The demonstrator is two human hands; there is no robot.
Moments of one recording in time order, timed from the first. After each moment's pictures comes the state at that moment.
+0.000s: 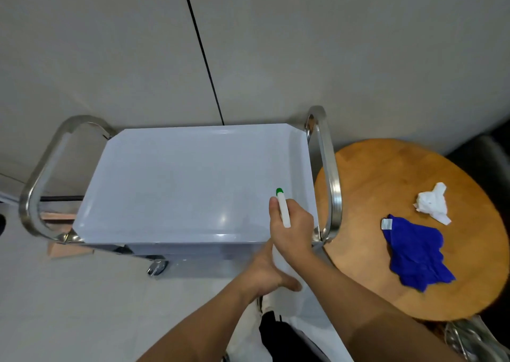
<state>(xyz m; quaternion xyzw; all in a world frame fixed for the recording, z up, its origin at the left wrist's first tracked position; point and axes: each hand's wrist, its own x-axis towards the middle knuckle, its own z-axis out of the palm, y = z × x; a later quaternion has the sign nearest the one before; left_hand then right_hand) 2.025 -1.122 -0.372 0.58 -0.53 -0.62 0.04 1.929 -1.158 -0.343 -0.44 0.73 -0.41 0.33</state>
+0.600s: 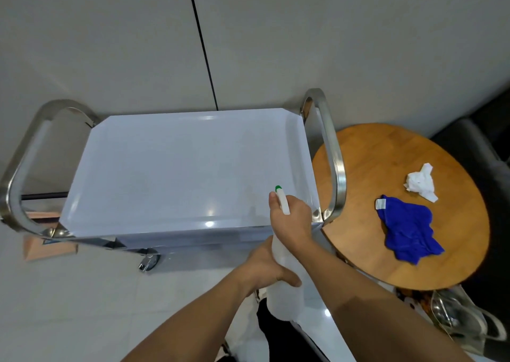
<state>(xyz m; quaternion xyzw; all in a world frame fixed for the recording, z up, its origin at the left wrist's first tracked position) 2.053 -1.108 -0.386 0.54 -0.52 -0.66 0.00 1.950 -1.150 -0.365 -0.40 0.79 -0.32 0.35</state>
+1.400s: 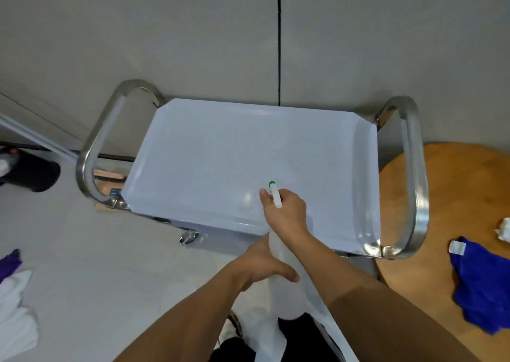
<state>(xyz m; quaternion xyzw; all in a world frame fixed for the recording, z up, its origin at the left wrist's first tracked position) 2.132 -1.159 -0.382 0.60 -0.41 -0.68 0.06 2.037 -1.228 -0.383 -0.48 0.71 -0.24 0.46</state>
